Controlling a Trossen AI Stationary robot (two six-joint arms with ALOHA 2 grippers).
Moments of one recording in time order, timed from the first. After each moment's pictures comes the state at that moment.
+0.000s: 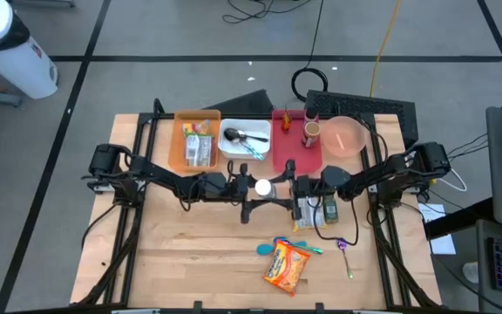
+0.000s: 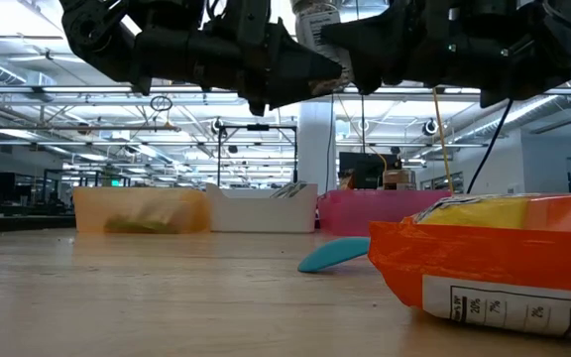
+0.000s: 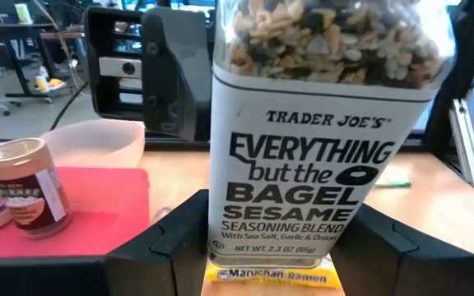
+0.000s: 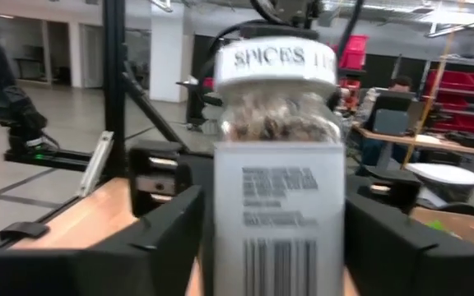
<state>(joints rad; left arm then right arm) -0.08 1.75 0.79 0.89 -0.10 0.00 0.05 1.54 0.49 1.20 -0.09 -0.09</state>
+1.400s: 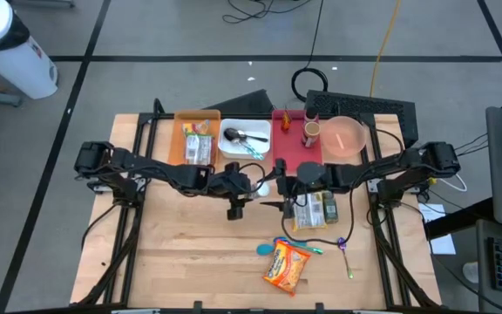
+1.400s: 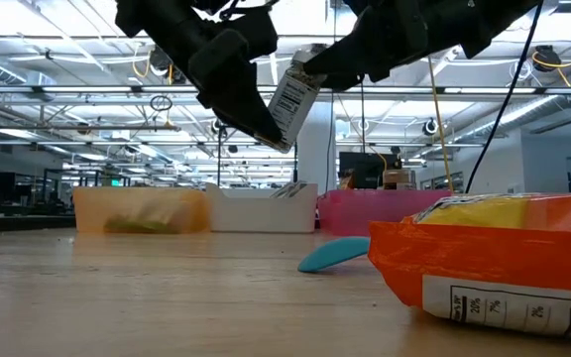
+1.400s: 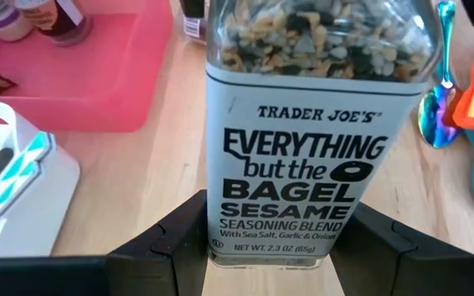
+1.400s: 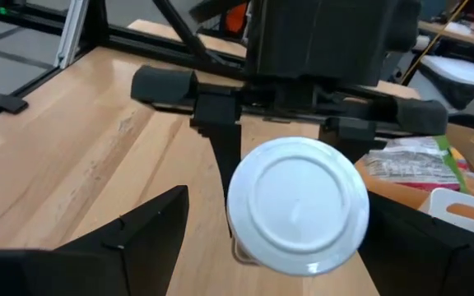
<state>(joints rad) -0.06 1.62 1.03 -0.17 -0.15 -0.03 0.05 1.44 0.80 0.34 -0.04 -0.20</state>
